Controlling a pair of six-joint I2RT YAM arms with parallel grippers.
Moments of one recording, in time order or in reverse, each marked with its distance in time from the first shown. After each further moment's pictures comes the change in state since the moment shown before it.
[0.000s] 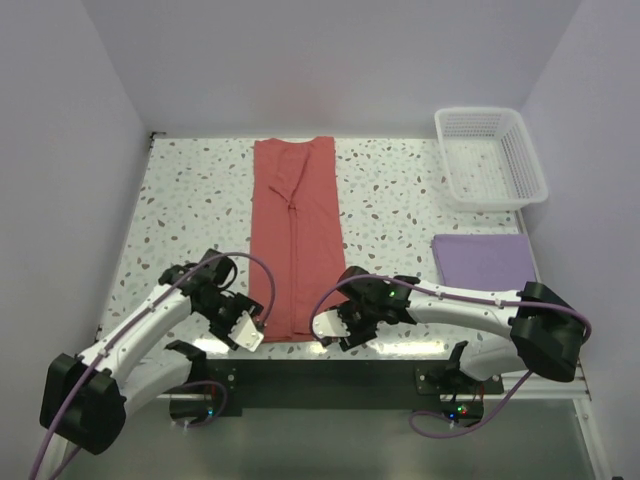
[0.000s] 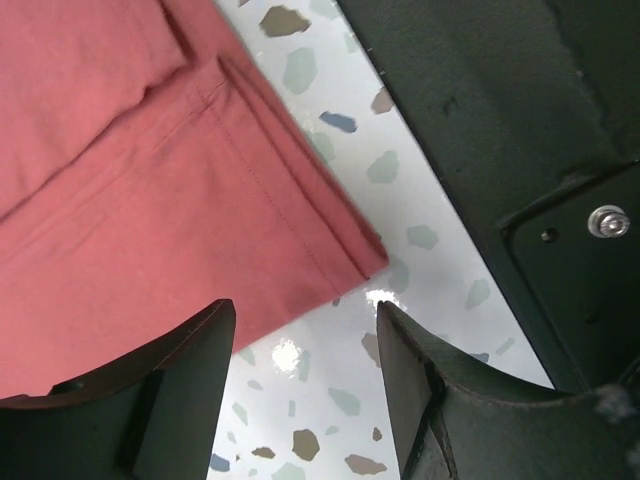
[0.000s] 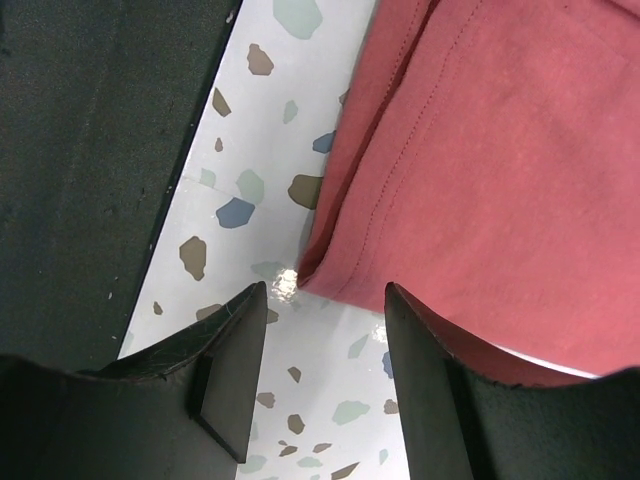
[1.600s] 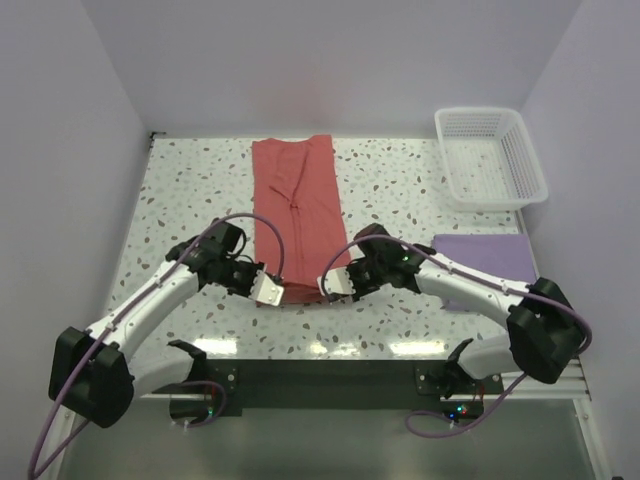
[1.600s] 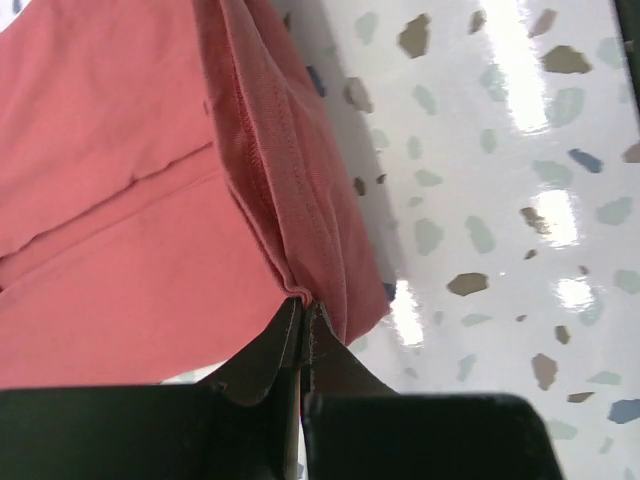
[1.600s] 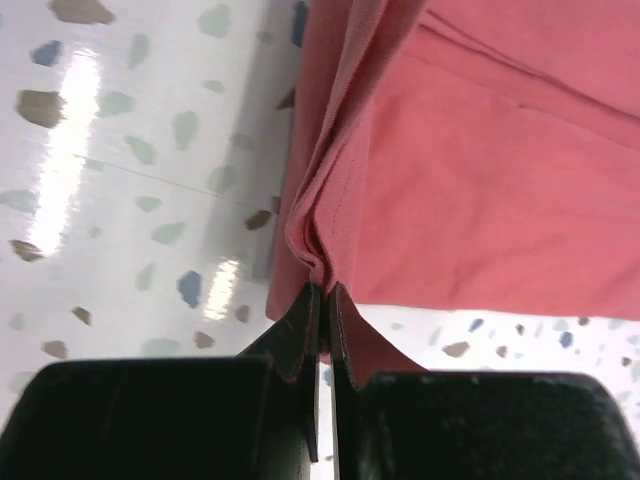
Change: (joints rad) left arm -0.034 0.106 0.150 0.246 0.002 -0.280; right arm -0.265 0.016 0.090 0.053 -0.055 -0.222
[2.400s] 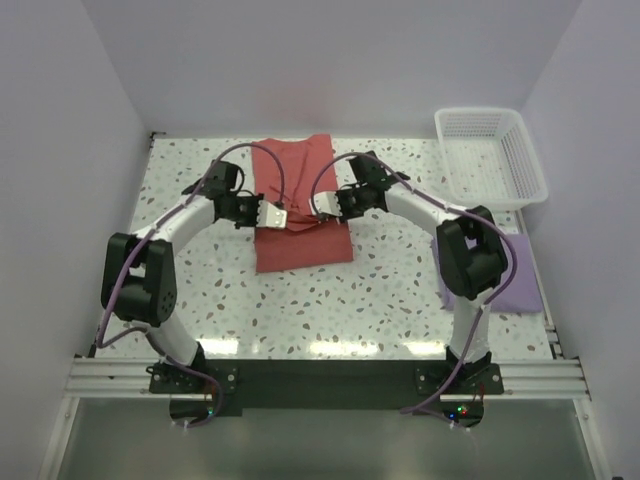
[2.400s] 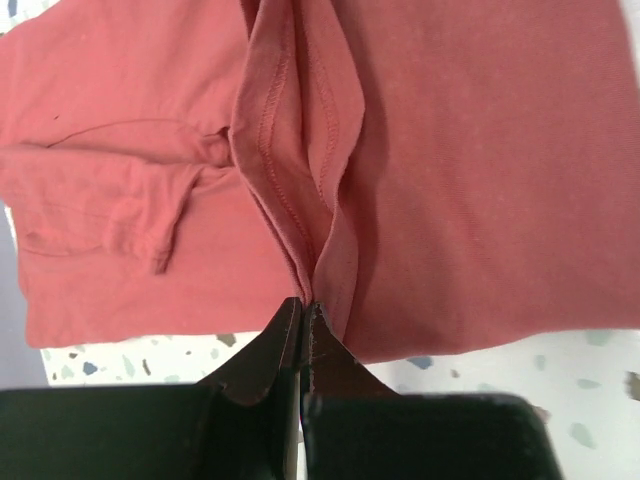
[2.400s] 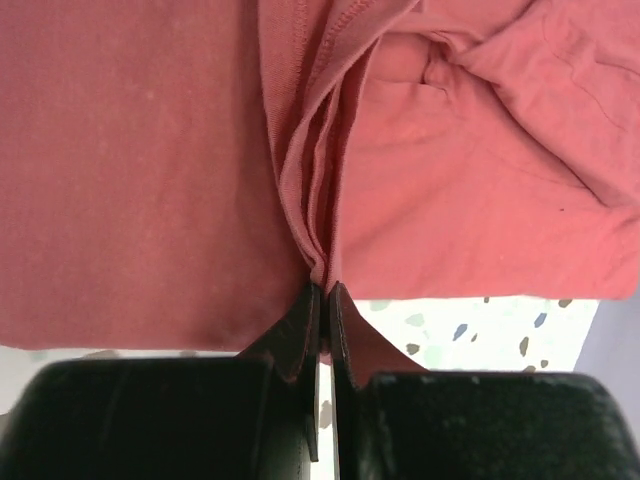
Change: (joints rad) left arm 0.229 0.569 0.415 0.294 -0.002 0.020; right arm -0.311 0.591 0.655 -0.035 -0.119 -0.258
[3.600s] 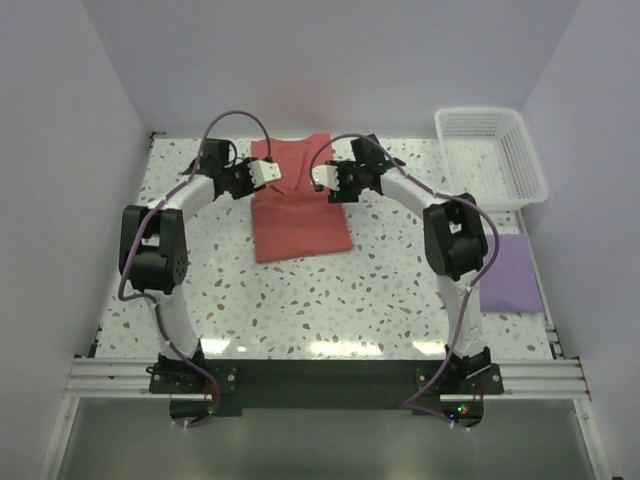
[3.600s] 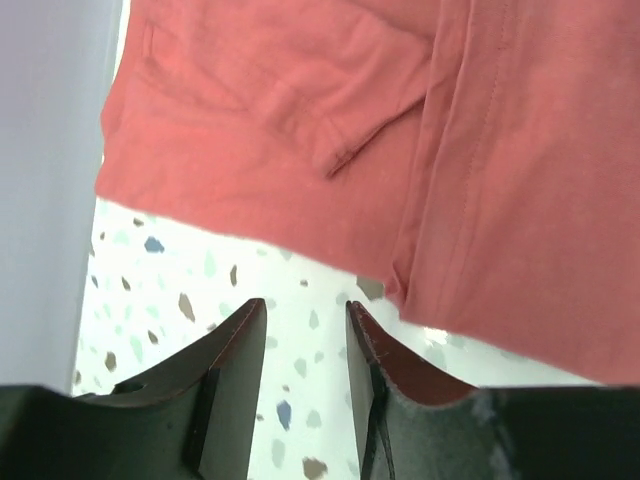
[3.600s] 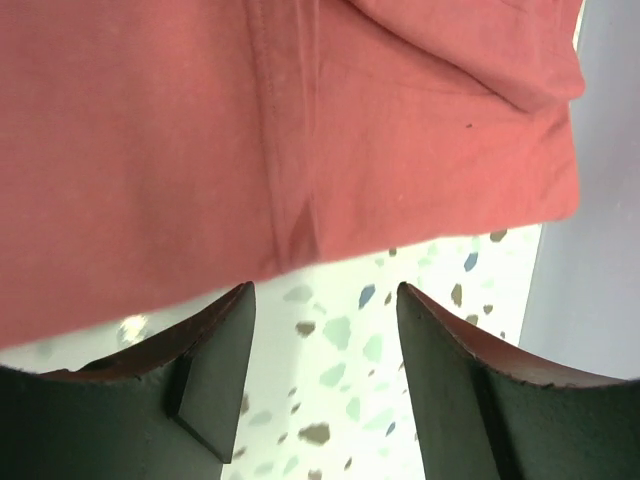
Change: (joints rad) left arm 0.082 0.295 0.262 0.264 -0.146 -0.313; right arm -0.068 0.270 0.310 0.096 0.073 0.104
